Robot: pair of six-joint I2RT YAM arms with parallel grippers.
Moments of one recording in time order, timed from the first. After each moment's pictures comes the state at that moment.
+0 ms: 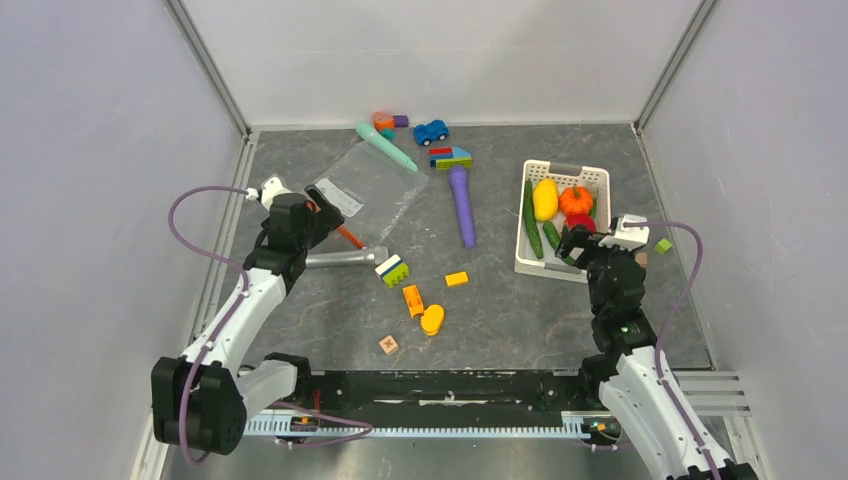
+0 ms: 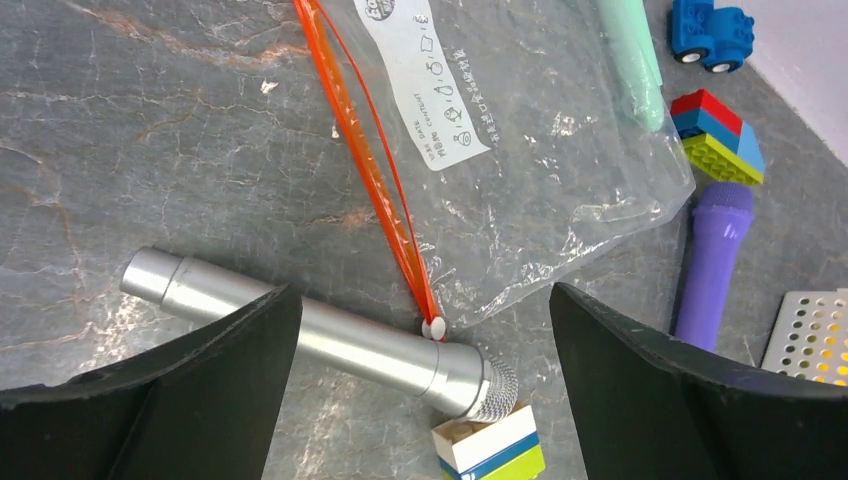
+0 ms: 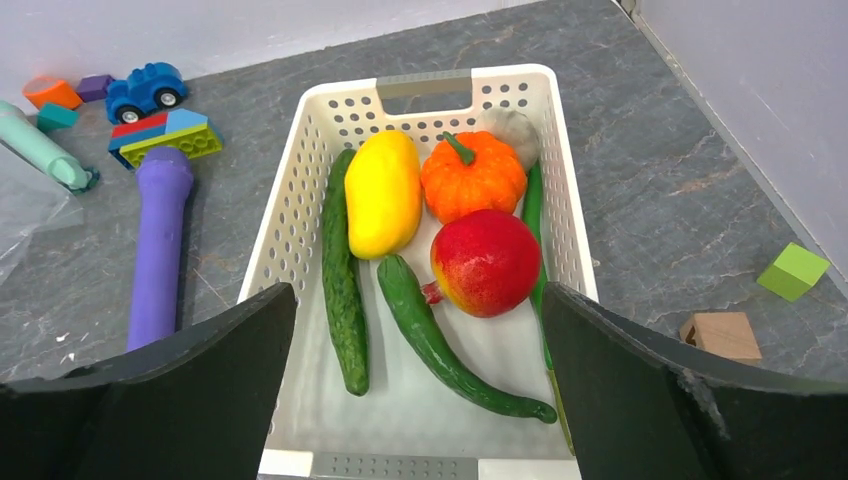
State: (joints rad) left arm -0.16 1.08 0.72 -0.22 -0.25 -0.68; right arm 0.19 0.57 0.30 0.17 0.30 0.18
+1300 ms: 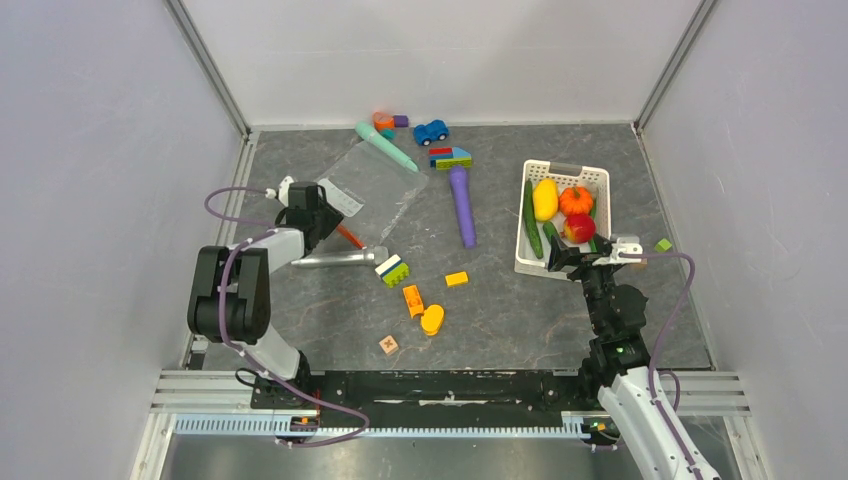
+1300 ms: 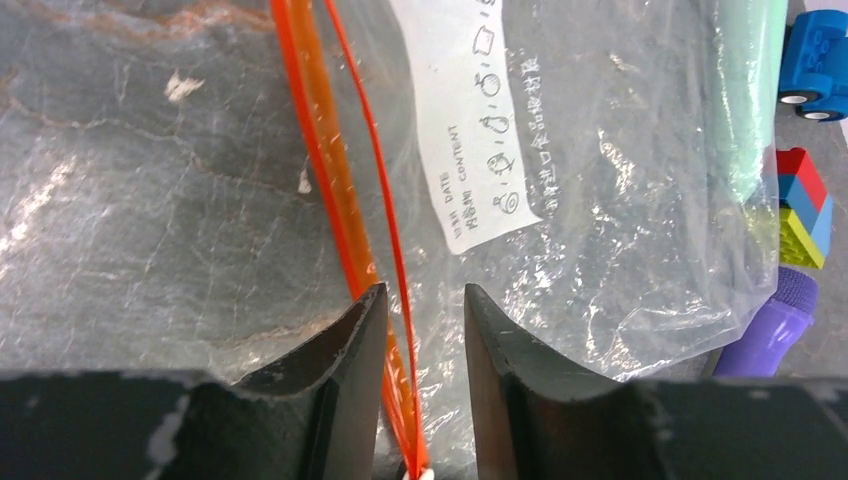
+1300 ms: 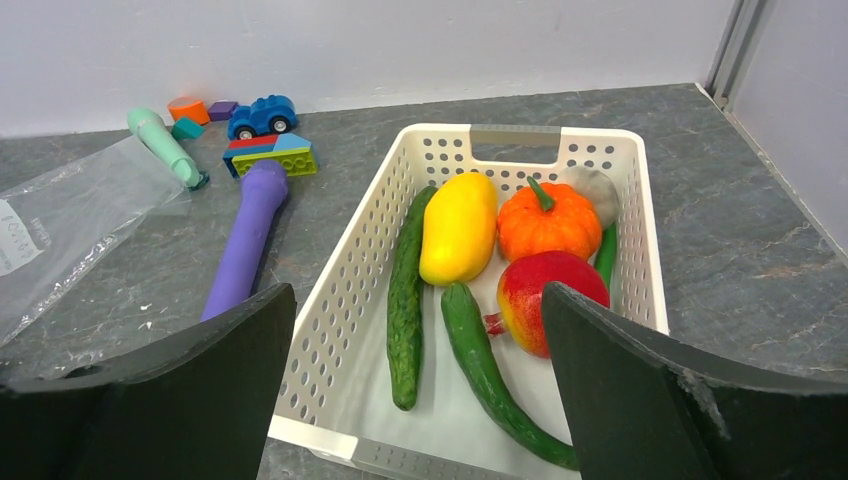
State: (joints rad) left arm -0.07 1.62 0.78 0.13 -0.09 -0.84; right arm 0.18 0.38 0.10 0.39 0.10 0.12
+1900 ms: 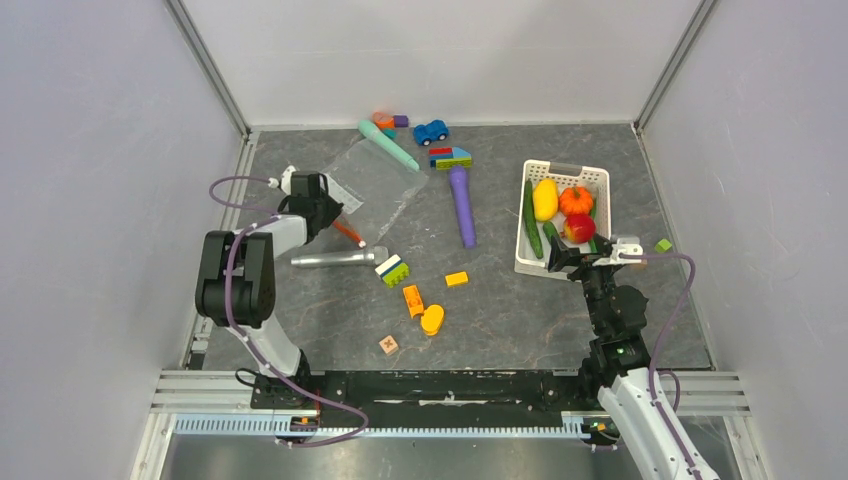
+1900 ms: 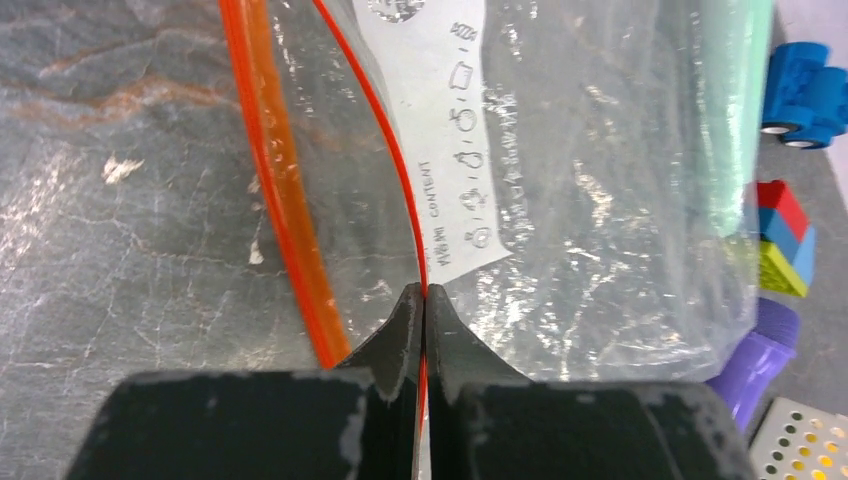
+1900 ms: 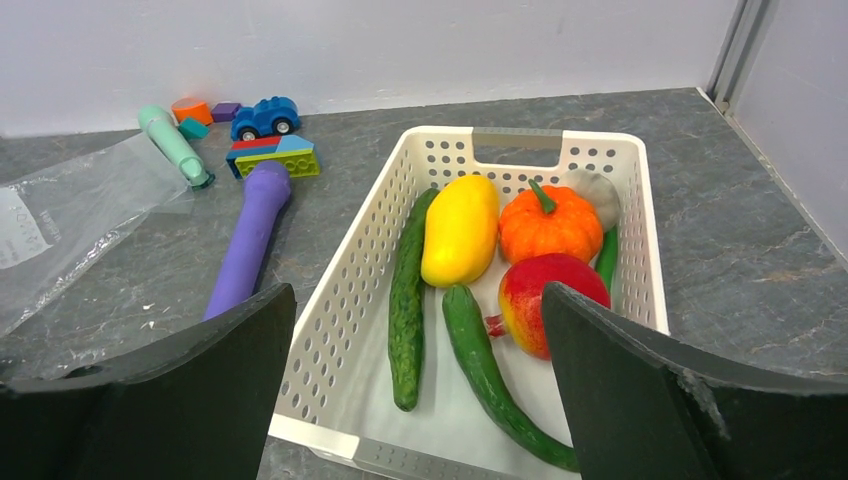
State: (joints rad) left arm -0.06 1.74 0.91 0.12 -0.09 -0.84; right arm 0.18 0.36 0.10 0.38 0.10 0.12
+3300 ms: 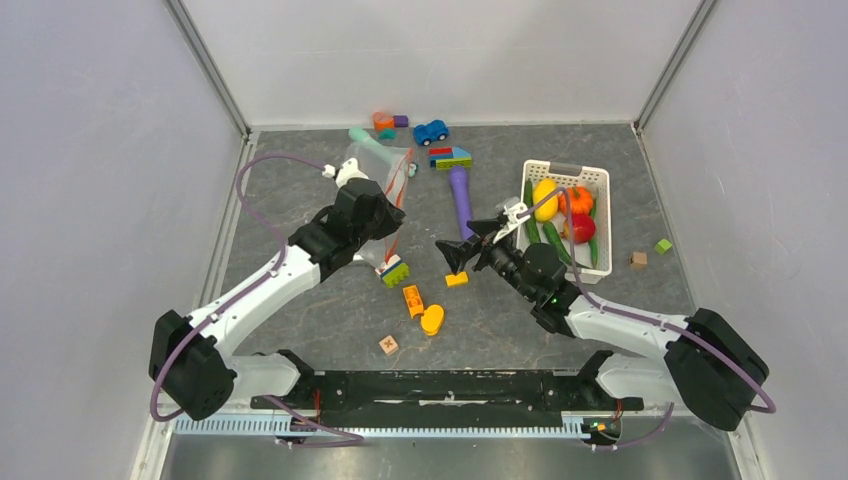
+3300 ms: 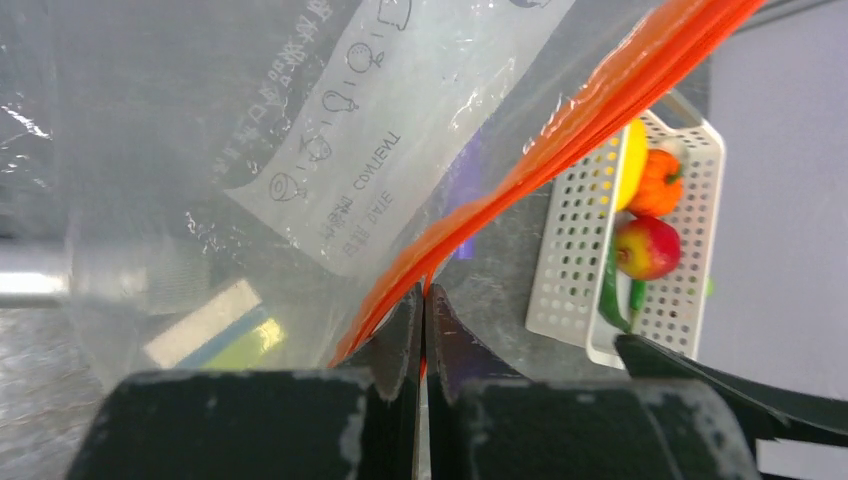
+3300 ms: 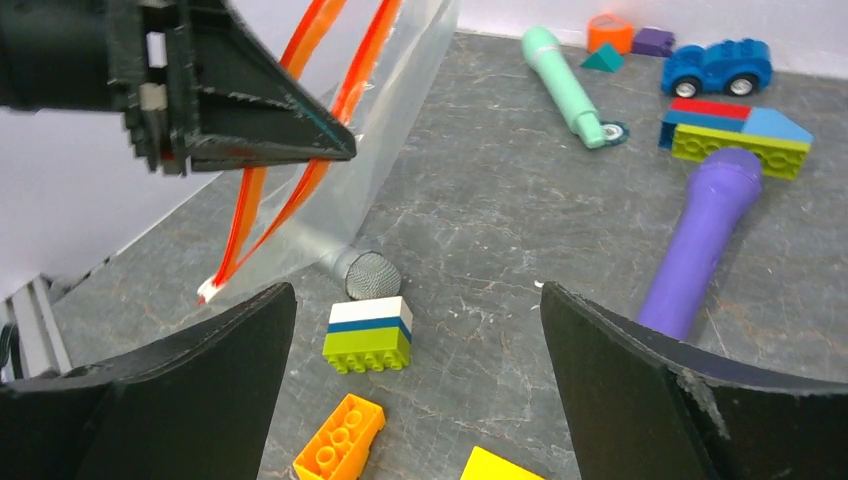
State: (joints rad) left arm -0.61 1.25 1.01 -0.33 -0.26 -0.89; right arm 0.78 1.18 0.45 0.79 0.01 0.26
